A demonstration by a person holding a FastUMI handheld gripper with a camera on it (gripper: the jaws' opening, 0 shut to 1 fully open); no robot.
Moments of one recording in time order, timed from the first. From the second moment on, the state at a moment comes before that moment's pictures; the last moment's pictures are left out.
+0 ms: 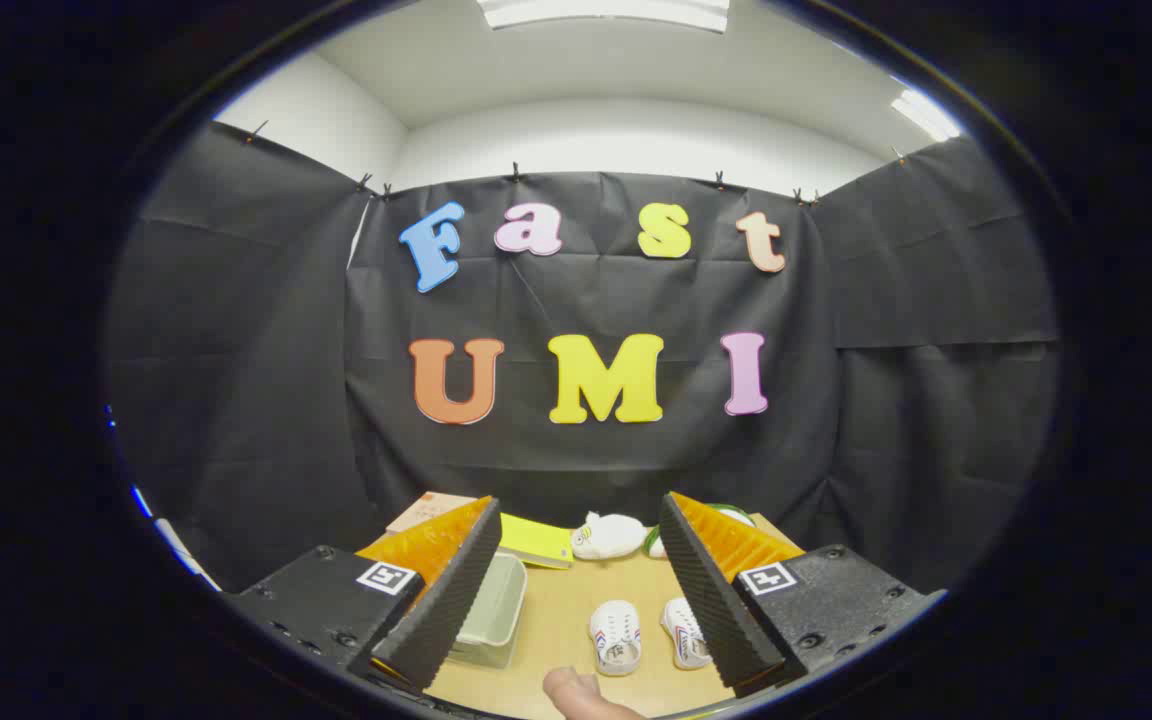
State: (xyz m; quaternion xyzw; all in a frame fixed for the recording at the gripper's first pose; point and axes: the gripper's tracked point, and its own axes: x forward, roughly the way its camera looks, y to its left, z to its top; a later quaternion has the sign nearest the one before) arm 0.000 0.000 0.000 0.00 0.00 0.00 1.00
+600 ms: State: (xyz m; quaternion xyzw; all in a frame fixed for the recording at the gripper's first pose) arm 0.006 -0.011 -0.009 0.00 0.01 0.00 1.00
